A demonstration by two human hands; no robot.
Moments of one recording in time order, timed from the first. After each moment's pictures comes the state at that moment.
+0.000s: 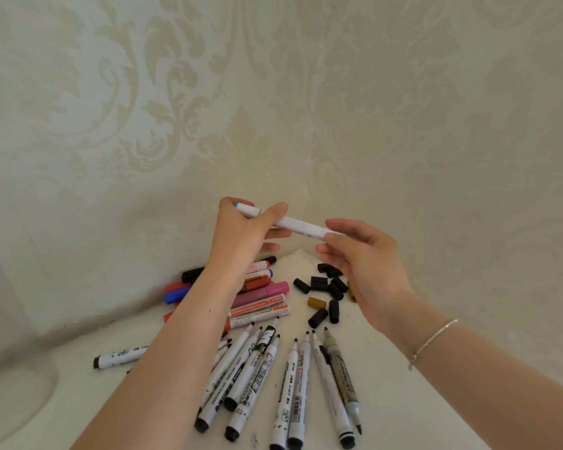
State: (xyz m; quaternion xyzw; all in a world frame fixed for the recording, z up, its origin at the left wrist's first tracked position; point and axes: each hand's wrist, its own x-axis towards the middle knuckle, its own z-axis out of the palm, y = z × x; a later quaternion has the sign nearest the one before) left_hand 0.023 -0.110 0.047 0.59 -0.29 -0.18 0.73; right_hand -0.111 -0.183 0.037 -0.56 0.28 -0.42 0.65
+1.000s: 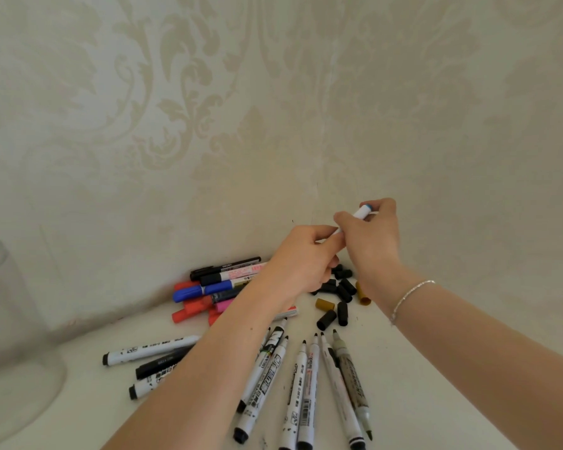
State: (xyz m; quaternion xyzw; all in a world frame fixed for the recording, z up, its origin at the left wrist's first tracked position) left_hand -0.013 -0.122 0.039 0.61 -0.43 -0.34 0.57; right_hand -0.080 -0.199 0.052 -0.62 0.38 -0.47 0.49
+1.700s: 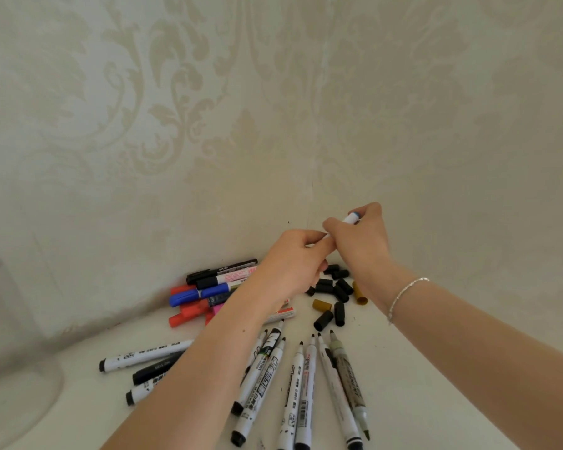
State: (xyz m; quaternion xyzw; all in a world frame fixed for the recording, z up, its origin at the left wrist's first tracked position) left_hand -0.006 -0.125 0.035 0.65 -0.45 -0.30 0.53; right_hand -0.078 -0.207 0.047 -0.67 0.40 -0.41 0.46
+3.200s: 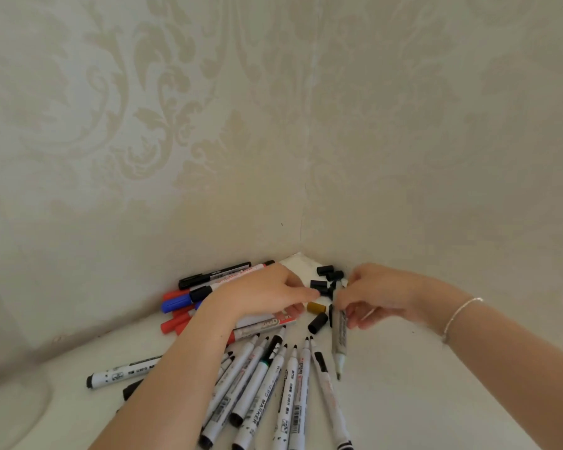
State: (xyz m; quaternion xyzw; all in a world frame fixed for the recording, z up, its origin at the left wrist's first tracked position) left_hand 0.026 -0.124 0.009 0.75 -0.53 -0.31 0.26; right_hand -0.130 -0.223 0.035 -0.80 0.39 0.01 0.46
